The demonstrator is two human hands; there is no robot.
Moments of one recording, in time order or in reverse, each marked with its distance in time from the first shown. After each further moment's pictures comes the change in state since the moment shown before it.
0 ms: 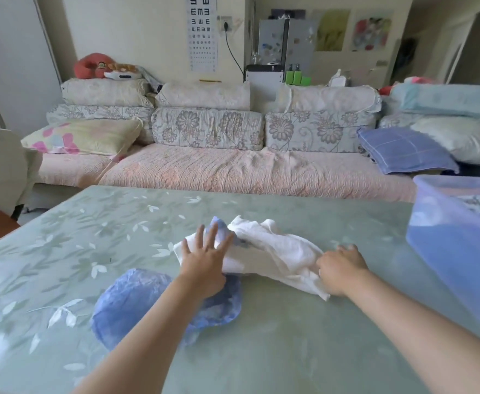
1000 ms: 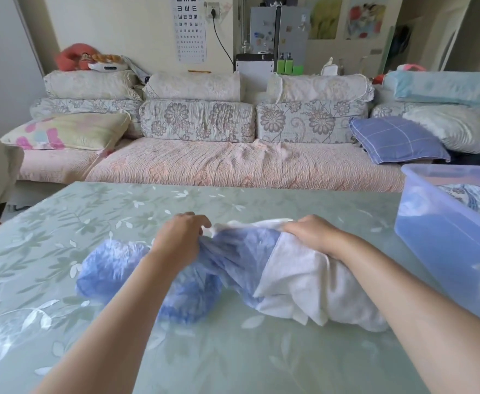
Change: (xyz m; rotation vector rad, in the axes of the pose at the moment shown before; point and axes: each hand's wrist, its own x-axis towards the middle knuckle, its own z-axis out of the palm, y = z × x) left_hand 0.028 -0.005 -0.036 -0.264 0.240 0.048; right_hand 0.015 0.027 -0.037 1.094 0.050 -0.036
